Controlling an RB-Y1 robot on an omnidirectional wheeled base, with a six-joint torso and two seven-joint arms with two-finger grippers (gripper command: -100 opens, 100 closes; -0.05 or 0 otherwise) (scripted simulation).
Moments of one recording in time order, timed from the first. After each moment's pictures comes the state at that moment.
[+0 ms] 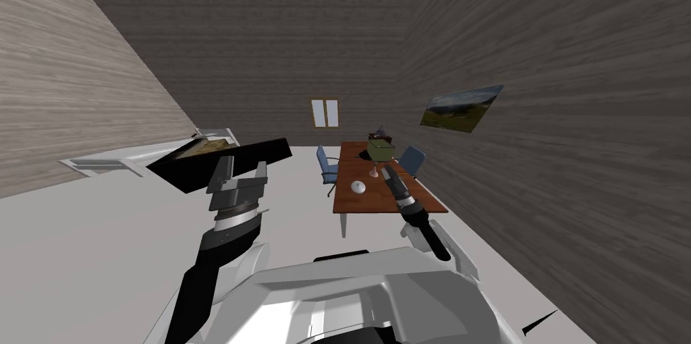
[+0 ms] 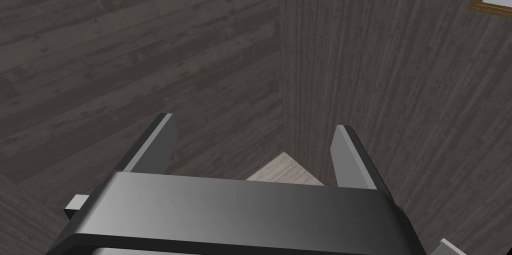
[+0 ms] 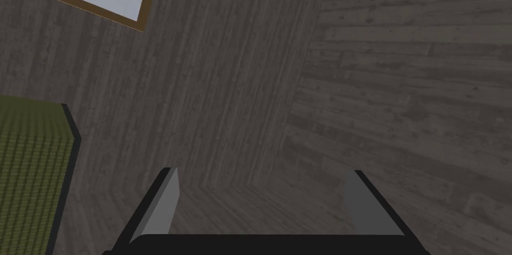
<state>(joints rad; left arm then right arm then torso) 0.51 -0.01 0.04 -2.39 -0.02 -0.51 0.14 0.42 -0.31 -0.02 -2.08 0.21 -0.56 -0.13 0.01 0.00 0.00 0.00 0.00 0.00</state>
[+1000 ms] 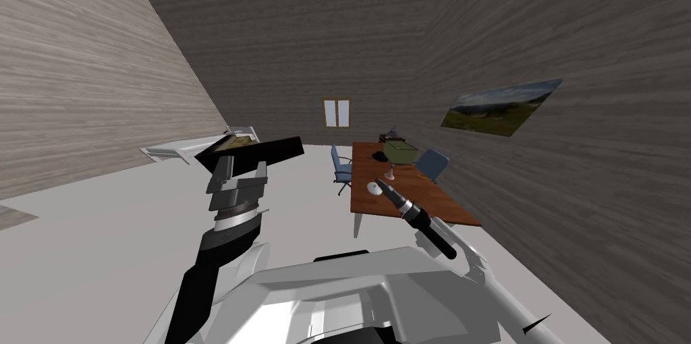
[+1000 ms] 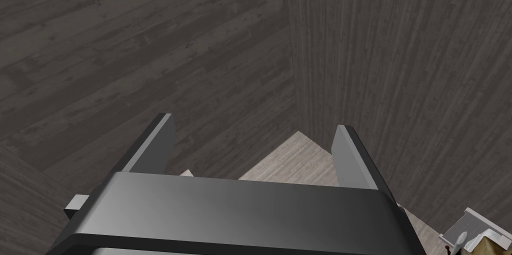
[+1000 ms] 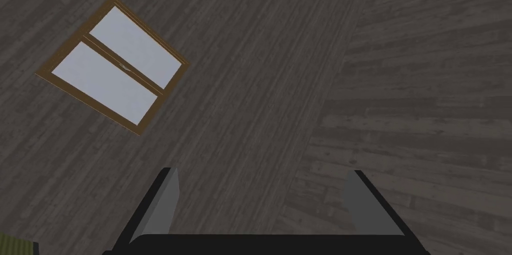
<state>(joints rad) 0.51 -0.01 0.04 -2.39 -0.02 -0.51 0.14 0.41 -0.58 0.05 -1.91 0.35 -0.60 -0.08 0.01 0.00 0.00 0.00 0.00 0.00</state>
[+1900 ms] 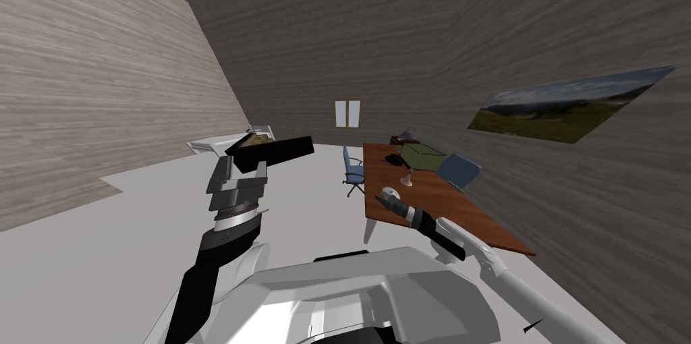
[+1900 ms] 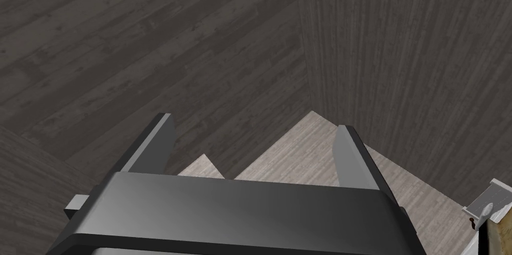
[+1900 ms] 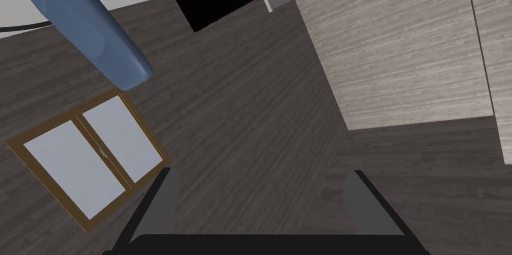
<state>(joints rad) 0.51 -0.01 0.04 -2.39 -0.02 -0.51 0.14 0.39 -0.81 0.14 -1.74 0.48 -0.61 -0.01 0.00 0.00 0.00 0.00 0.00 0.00</state>
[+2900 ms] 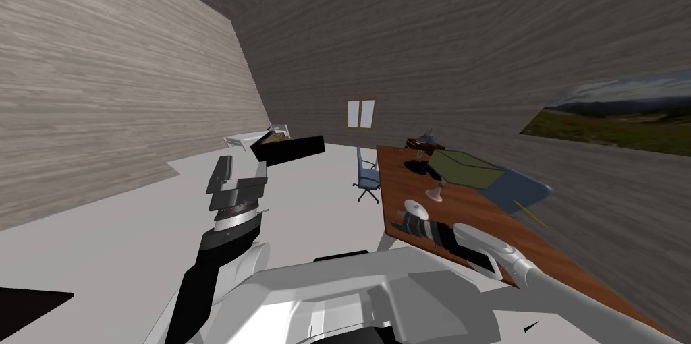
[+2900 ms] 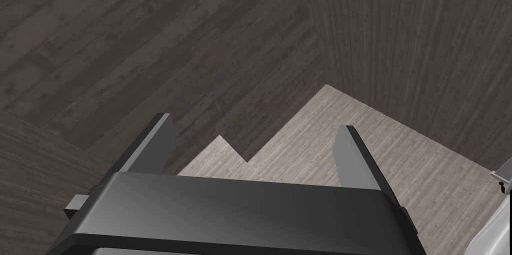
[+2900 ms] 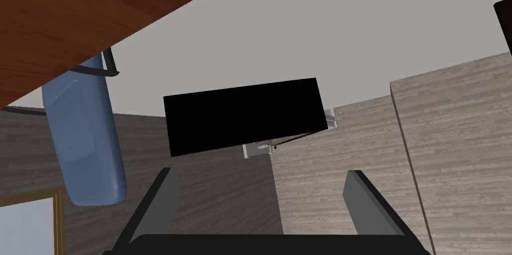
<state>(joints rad) 0.51 -0.01 0.04 -2.39 -0.02 -0.51 0.14 0.38 -1.07 0.30 -1.49 0.65 -0.63 0.11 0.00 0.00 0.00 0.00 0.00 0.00</state>
